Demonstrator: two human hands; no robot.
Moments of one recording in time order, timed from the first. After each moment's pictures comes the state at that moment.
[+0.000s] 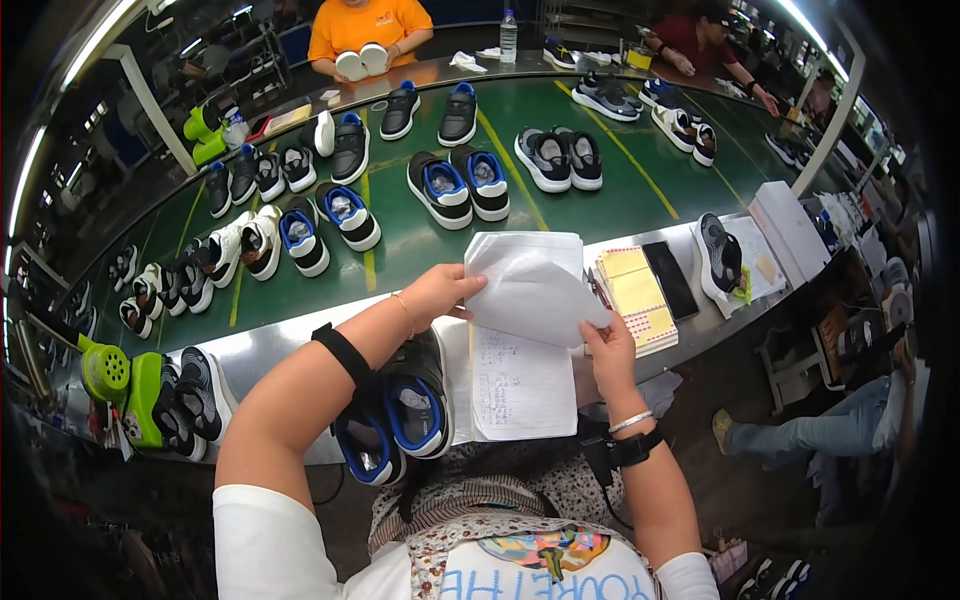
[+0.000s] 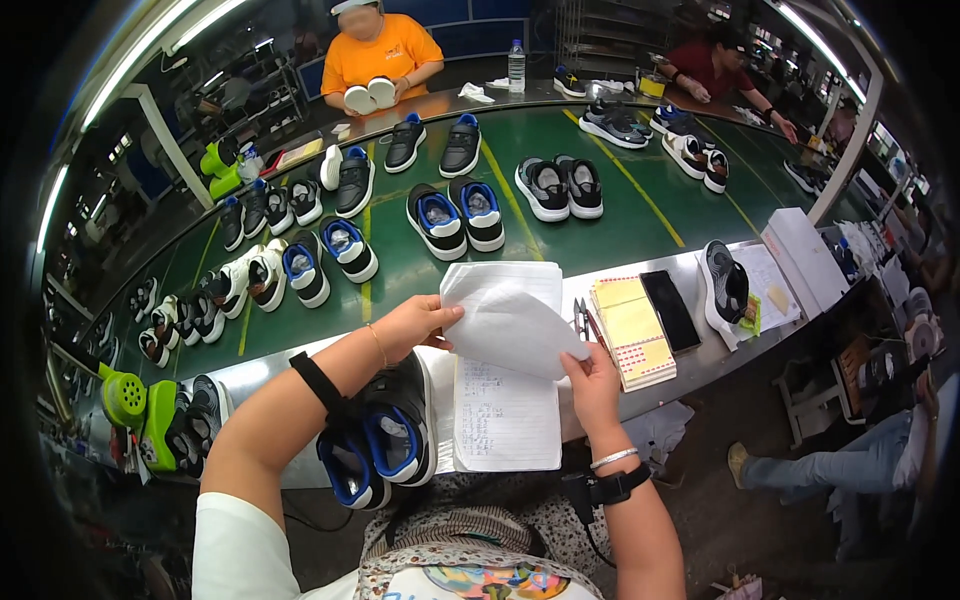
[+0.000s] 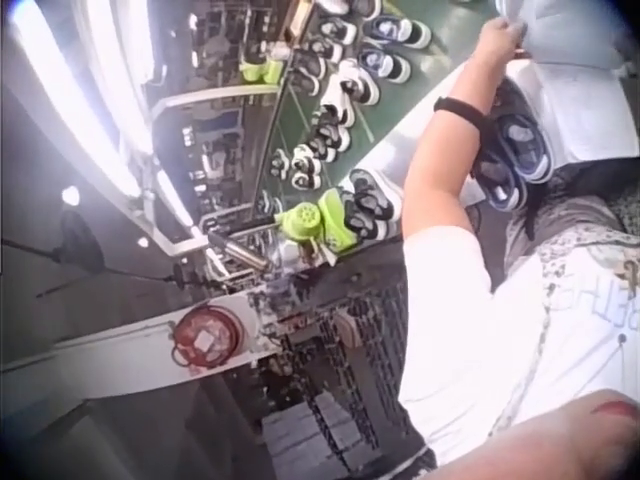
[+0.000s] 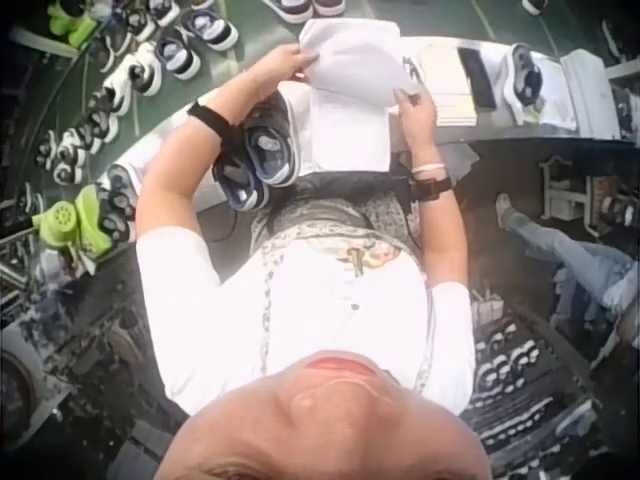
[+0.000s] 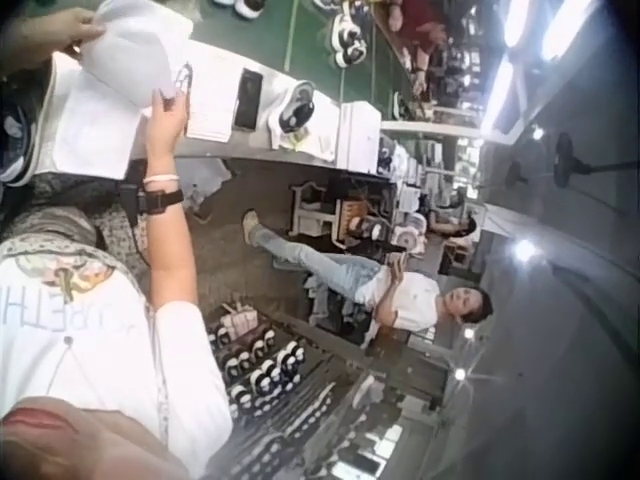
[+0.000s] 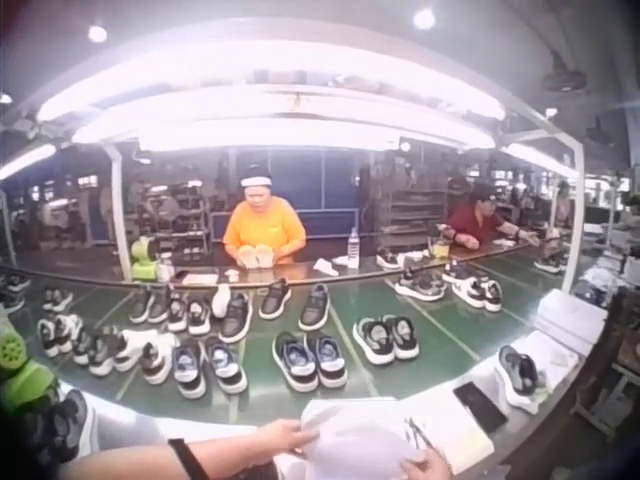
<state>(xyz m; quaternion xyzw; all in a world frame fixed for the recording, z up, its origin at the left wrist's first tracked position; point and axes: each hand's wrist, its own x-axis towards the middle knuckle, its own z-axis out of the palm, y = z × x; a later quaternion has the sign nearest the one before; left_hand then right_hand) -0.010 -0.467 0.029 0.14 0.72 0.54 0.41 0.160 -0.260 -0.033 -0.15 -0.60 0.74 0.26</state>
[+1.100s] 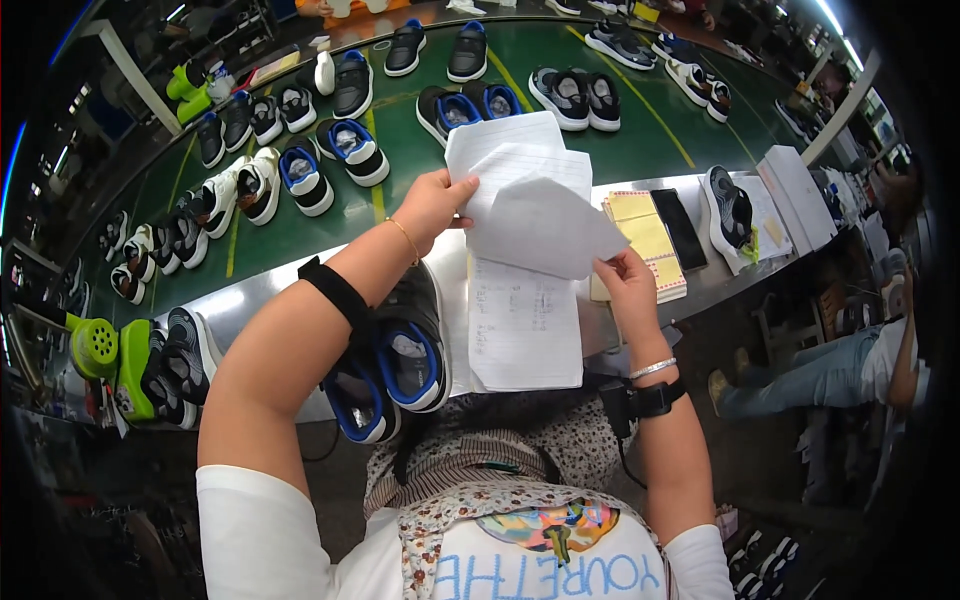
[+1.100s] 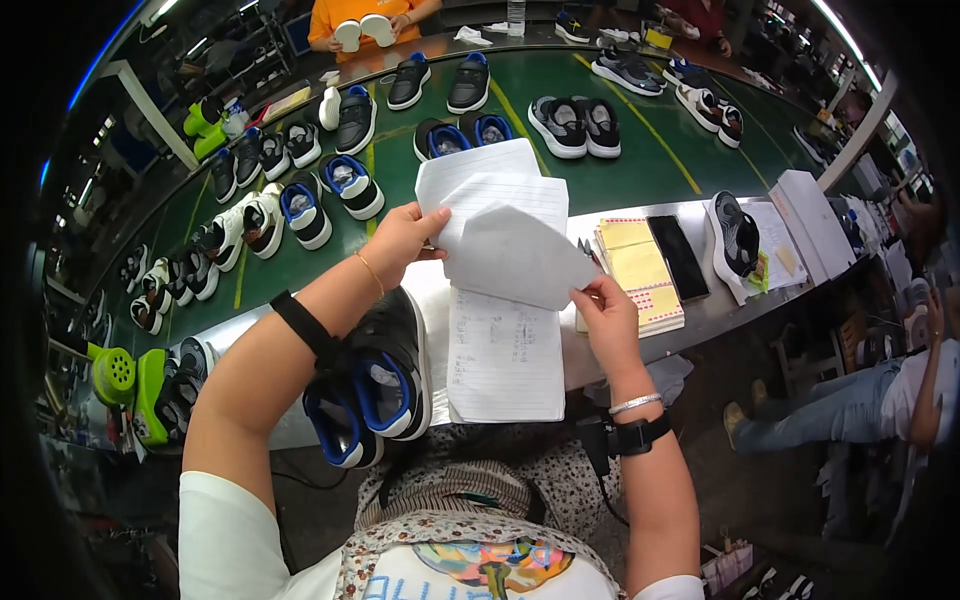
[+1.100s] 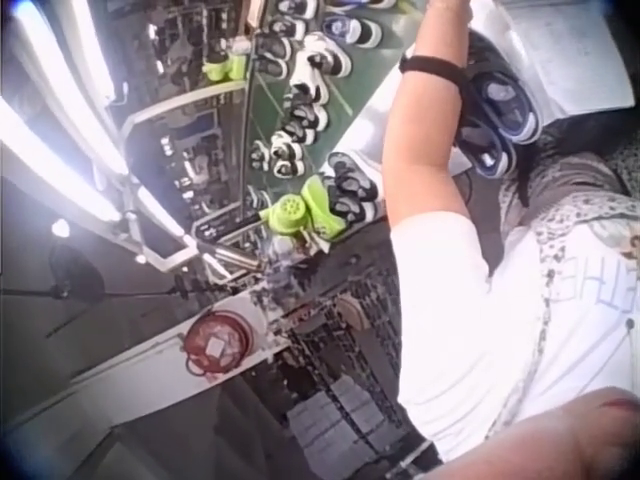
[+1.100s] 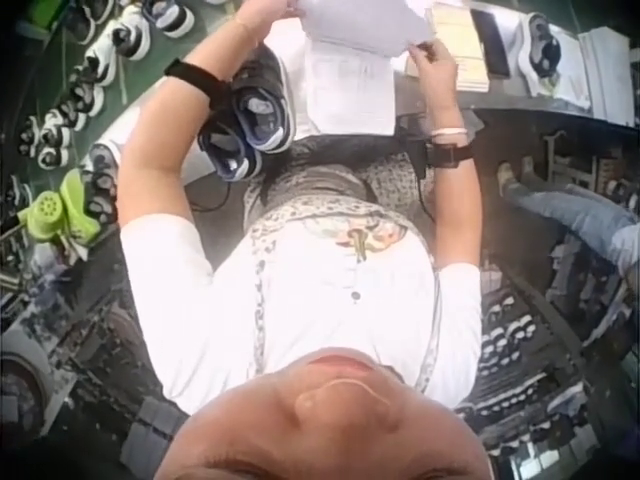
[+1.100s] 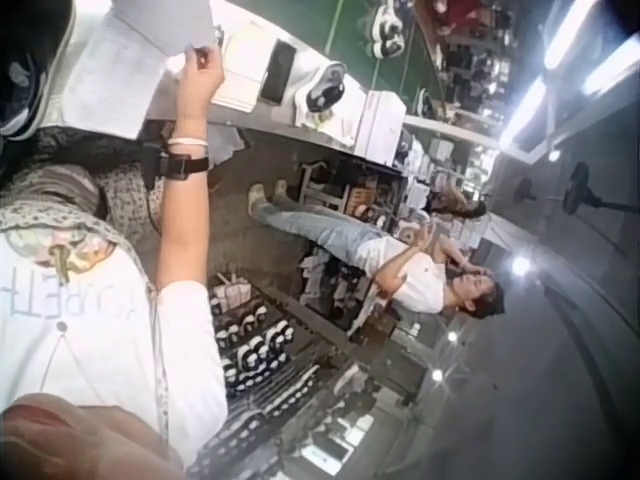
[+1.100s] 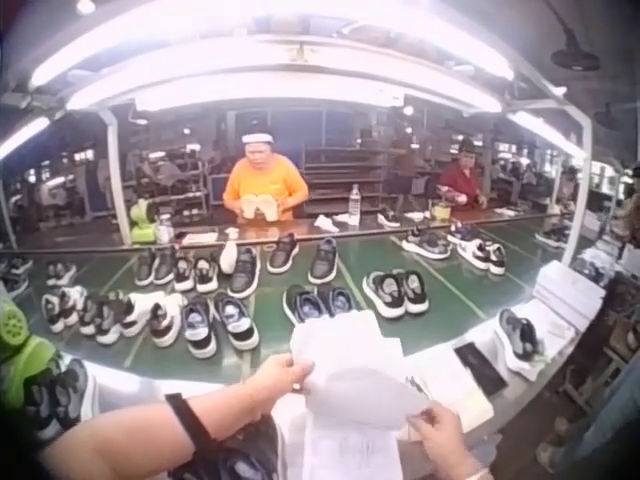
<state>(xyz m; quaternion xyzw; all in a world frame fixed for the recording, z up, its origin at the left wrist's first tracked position) -0.020 -0.488 0.042 0.11 0.73 0.62 0.28 0.158 -0.275 -0.020 -0.14 -0.70 0.67 0.19</state>
